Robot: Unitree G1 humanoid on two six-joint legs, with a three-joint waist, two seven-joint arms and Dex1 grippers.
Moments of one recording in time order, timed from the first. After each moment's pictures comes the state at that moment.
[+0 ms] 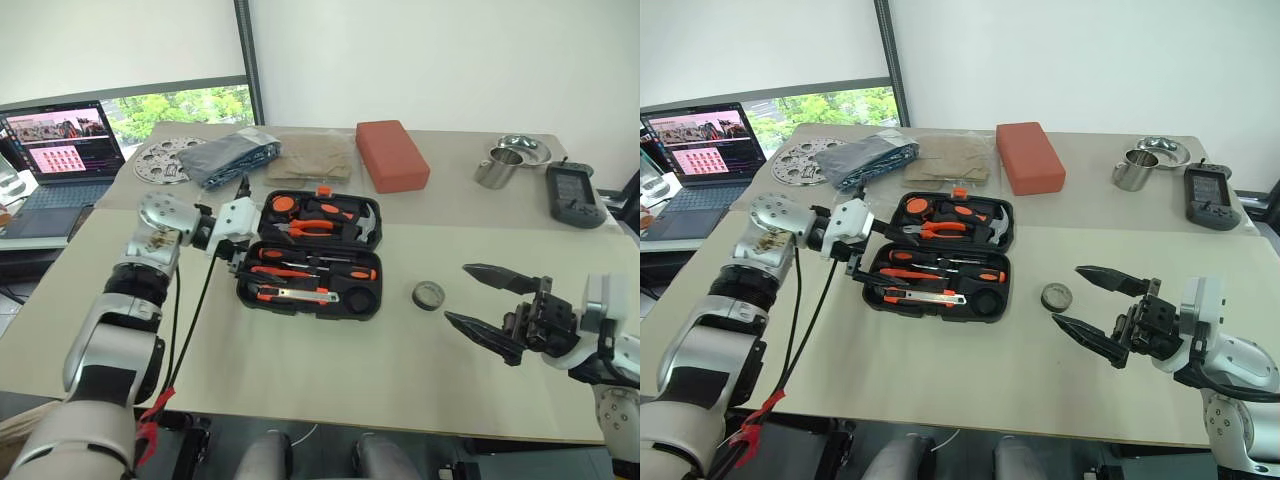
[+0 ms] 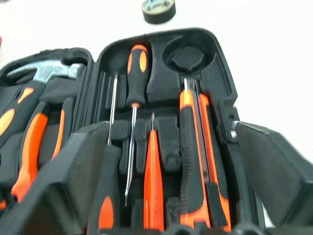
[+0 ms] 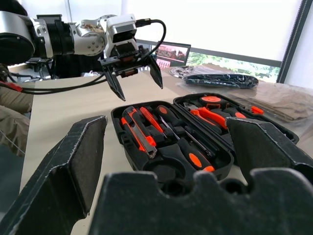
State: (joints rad) left arm -0.95 0.54 -0.21 0.80 -0.16 -0.25 -1.60; right arm 0.09 -0.65 -0.38 -0.32 0.76 0.15 1.16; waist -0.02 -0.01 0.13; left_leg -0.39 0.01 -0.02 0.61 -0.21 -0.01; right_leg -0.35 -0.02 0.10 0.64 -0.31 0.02
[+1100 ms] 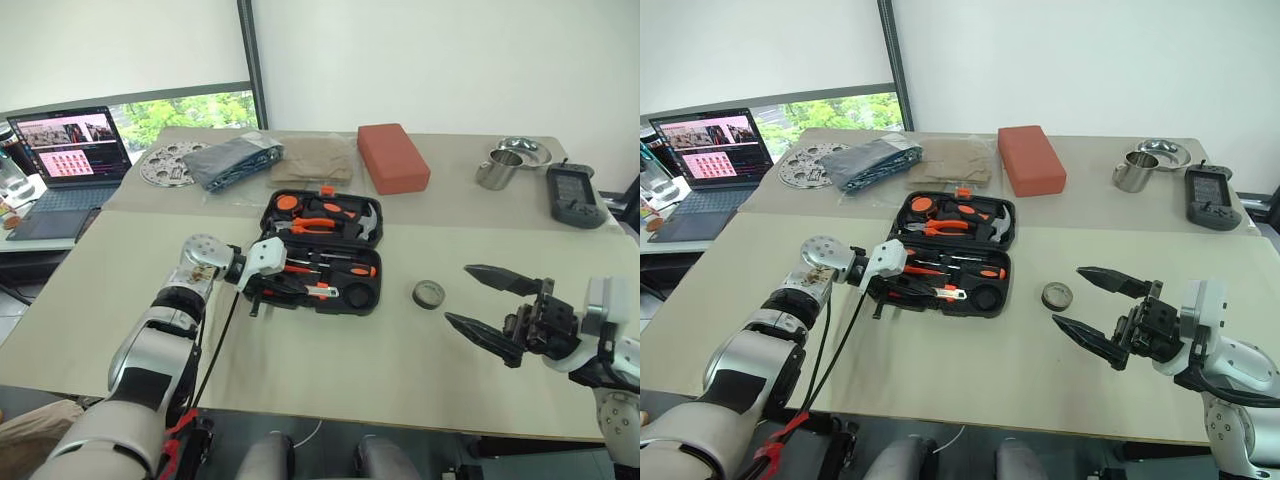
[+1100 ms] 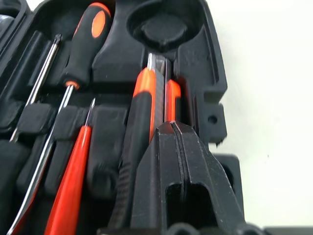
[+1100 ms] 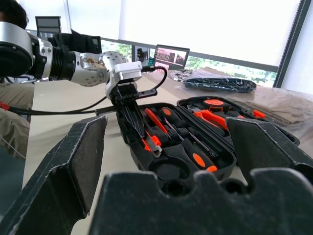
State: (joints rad) left arm -0.94 0.38 -0.18 1.13 -0.04 -0.40 -1.56; right arm 0.12 -0.65 -0.39 -0.34 0.76 0.14 1.13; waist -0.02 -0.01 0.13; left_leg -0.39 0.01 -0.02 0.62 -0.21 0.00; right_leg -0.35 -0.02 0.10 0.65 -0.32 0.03
